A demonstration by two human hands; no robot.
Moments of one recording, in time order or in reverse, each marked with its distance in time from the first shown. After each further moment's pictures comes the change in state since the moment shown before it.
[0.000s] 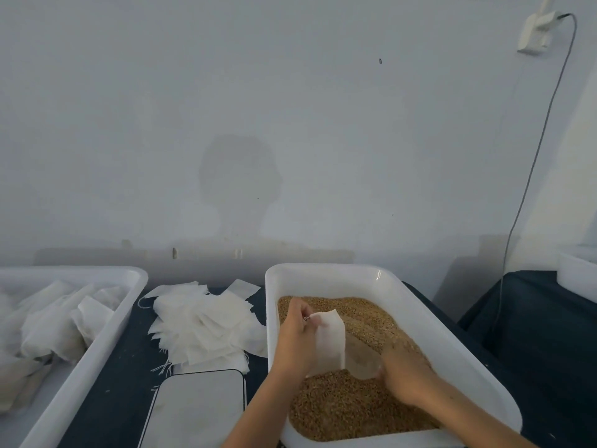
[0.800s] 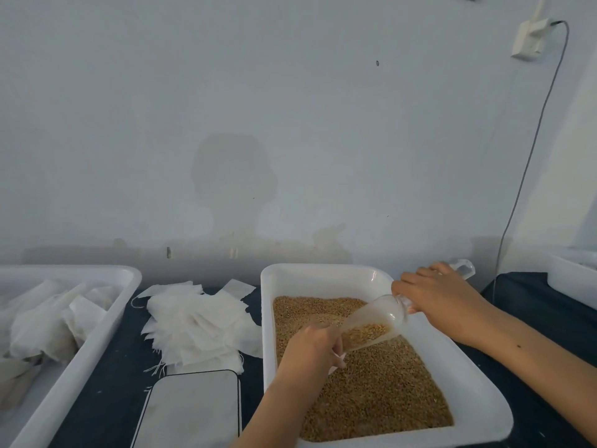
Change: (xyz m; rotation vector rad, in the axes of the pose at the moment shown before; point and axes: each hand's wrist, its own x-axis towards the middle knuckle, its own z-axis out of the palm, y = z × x) left_hand -0.010 0.012 0.009 0.692 -0.334 0.338; right_hand -0.005 0.041 -0.107 -0.590 0.457 -0.395
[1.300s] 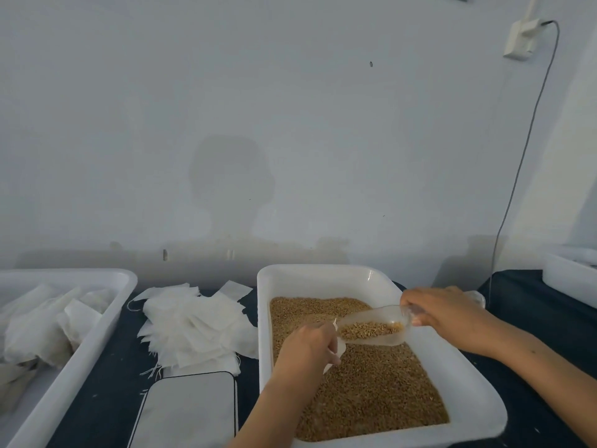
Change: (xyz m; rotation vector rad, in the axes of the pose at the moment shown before) left_hand 0.001 -0.002 0.003 0.046 0.034 0.009; right_hand -0.020 0.006 0.007 0.383 -0.172 0.095
